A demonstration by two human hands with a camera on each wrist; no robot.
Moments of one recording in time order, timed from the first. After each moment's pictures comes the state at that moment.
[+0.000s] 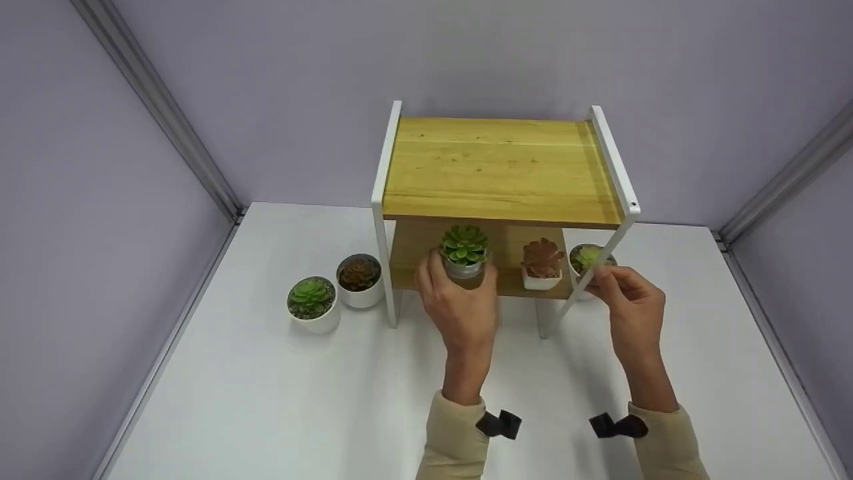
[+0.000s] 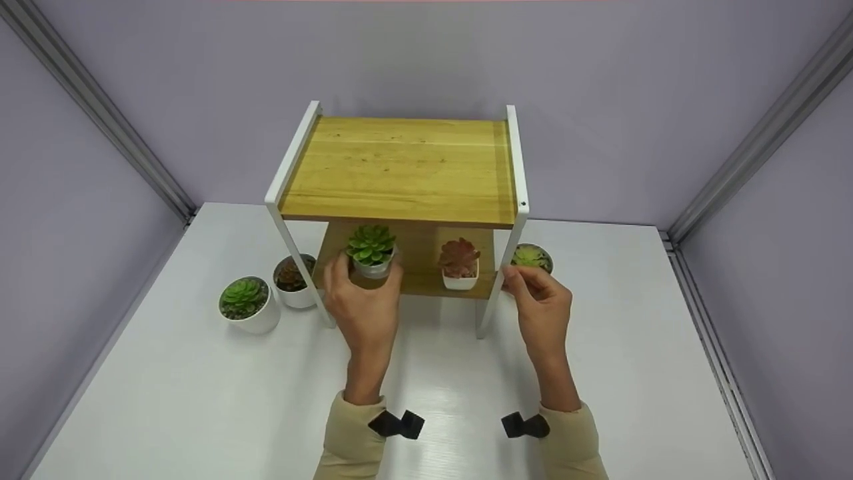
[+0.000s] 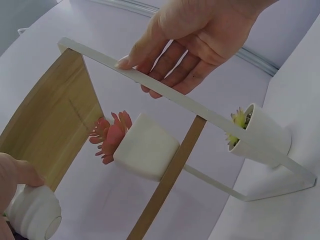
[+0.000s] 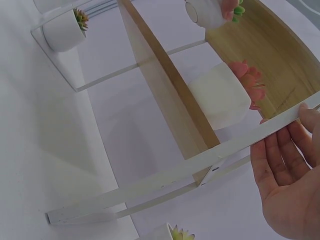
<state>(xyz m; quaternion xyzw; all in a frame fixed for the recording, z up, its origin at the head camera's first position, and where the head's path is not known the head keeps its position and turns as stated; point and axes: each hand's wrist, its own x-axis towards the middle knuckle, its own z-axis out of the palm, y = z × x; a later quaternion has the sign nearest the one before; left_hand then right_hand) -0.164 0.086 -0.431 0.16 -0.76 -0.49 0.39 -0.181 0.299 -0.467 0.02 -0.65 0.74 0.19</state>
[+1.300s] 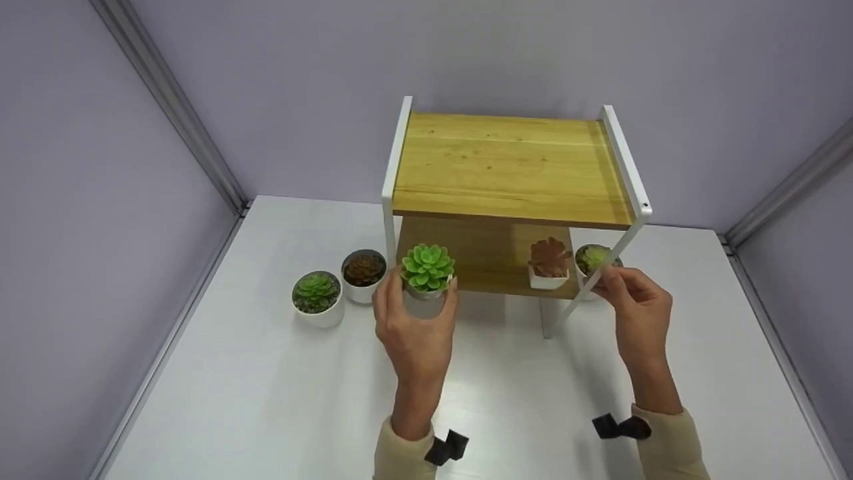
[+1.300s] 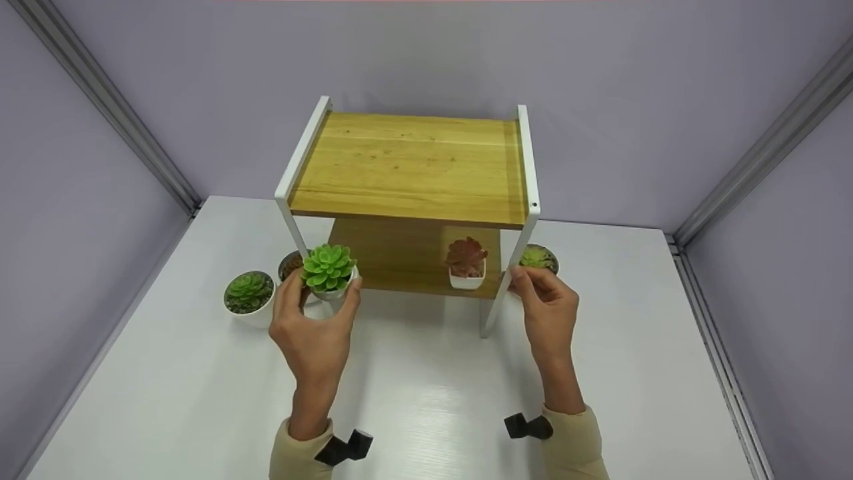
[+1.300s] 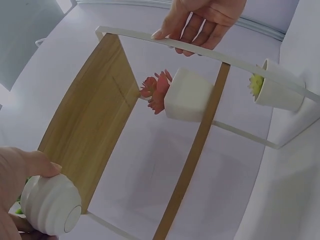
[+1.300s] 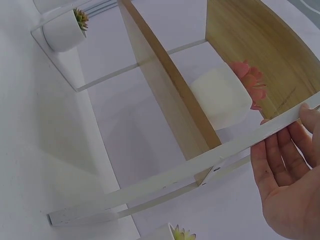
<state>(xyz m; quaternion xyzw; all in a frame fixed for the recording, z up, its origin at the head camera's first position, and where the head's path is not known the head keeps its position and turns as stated) -0.121 0.021 -0.438 0.12 -0.76 -0.50 0.40 -0.181 0.298 -0.467 0.02 -0.64 0.74 0.20</state>
